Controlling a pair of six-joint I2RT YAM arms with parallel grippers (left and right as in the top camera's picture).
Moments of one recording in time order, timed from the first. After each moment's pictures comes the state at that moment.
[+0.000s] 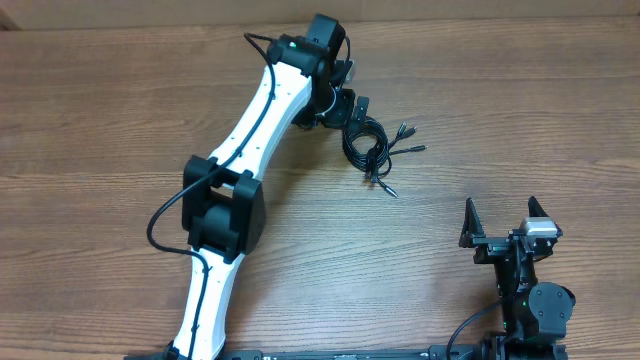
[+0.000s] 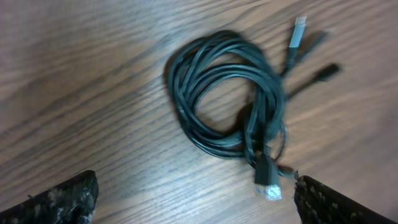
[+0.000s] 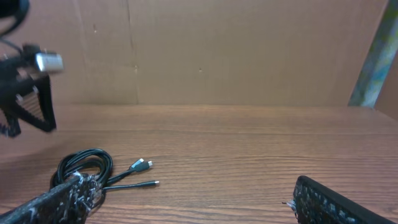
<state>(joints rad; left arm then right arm) -0.43 2.36 2.23 -1.21 0.27 -0.19 -0.08 0.01 0.02 -0.03 -0.09 0.00</state>
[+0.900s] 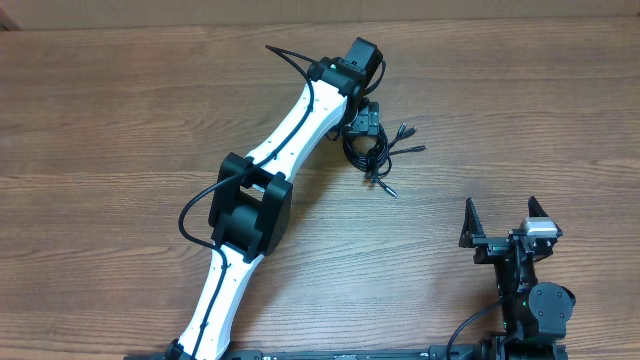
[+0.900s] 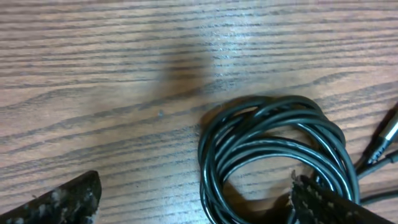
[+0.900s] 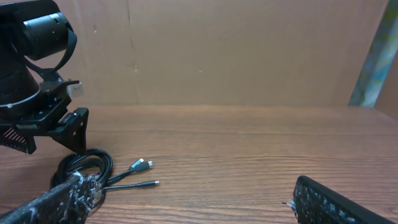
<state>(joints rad) -0.54 2.46 2.23 -1.08 -0.07 -0.50 -0.08 0.01 0.02 -0.03 -0.09 -0.01</state>
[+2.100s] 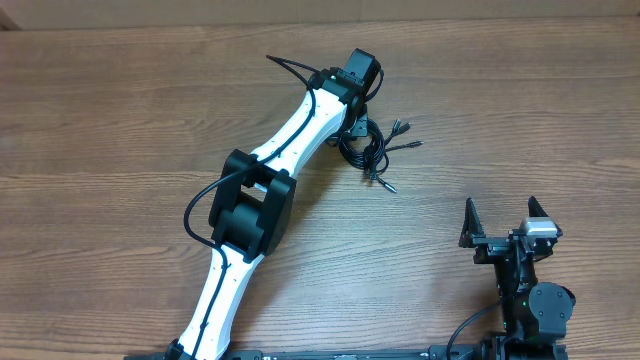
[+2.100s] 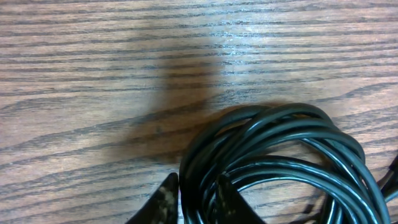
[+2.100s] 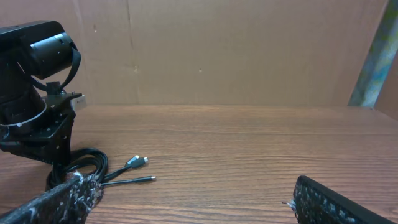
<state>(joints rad) -0.54 2.46 2.12 -0.95 -0.09 -0.53 -0.08 0.01 0.02 -0.03 -0.09 0.00</state>
